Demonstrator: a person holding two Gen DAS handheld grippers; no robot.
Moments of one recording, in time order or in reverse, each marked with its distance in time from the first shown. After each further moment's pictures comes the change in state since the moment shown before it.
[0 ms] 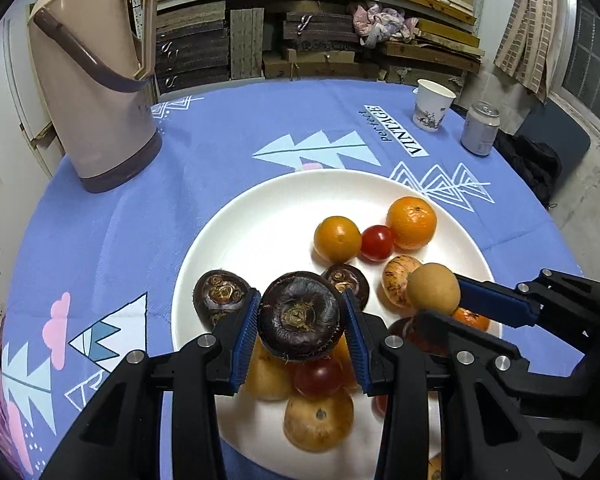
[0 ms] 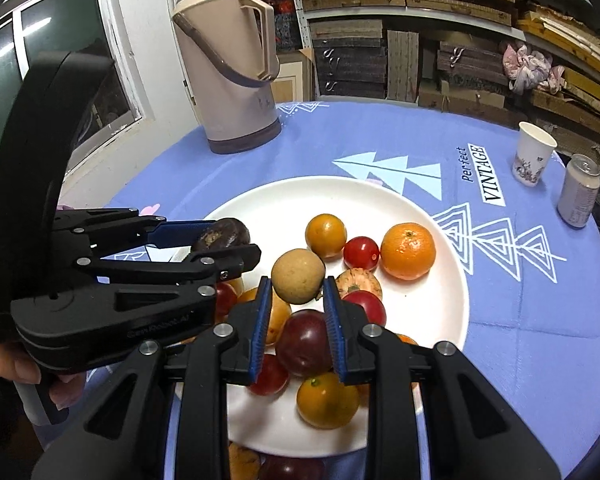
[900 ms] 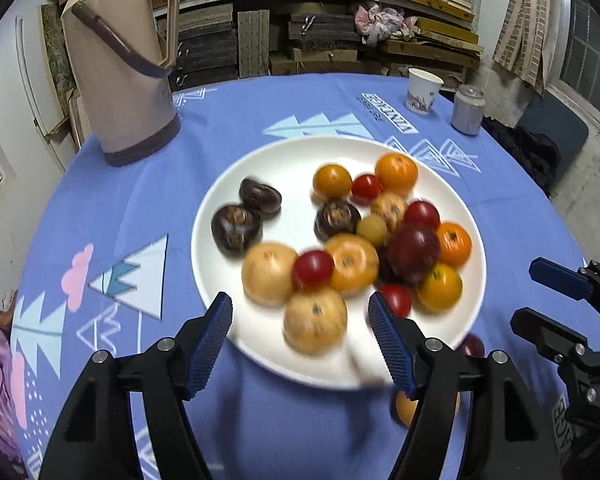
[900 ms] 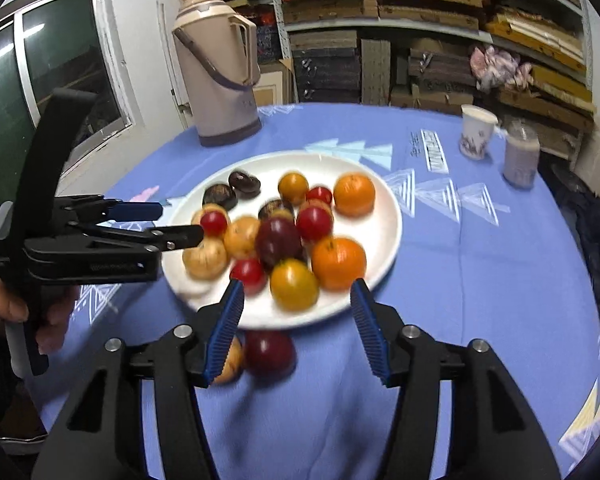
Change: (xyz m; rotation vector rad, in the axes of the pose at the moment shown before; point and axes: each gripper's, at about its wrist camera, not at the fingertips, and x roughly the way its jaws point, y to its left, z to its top) left arm -0.043 -0.011 -0.061 0.007 -0.006 0.033; right arm -0.081 -0.011 -0.082 0.043 -0.036 -0.068
